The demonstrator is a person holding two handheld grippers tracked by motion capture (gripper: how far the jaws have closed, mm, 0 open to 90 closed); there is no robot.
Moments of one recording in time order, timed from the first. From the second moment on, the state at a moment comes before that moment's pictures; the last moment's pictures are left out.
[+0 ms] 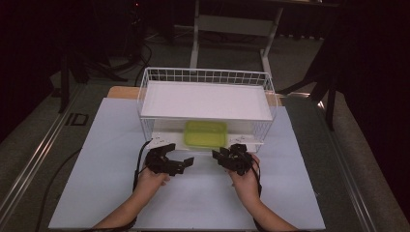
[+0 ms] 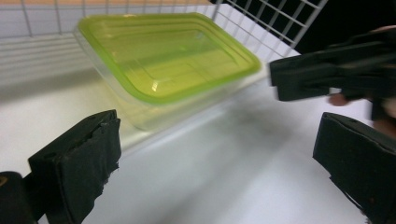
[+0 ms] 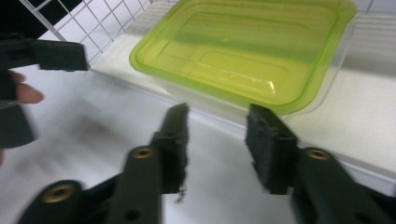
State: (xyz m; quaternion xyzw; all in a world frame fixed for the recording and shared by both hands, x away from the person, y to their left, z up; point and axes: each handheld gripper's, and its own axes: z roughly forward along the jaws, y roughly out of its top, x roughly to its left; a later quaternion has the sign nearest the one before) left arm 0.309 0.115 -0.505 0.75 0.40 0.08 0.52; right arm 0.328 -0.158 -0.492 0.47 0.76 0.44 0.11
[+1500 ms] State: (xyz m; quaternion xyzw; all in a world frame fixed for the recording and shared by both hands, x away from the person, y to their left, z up) left arm 0.276 0.145 -0.527 0.74 0.40 0.10 0.54; right arm 0.399 -0.109 -0.522 0.50 0.75 0.40 0.14
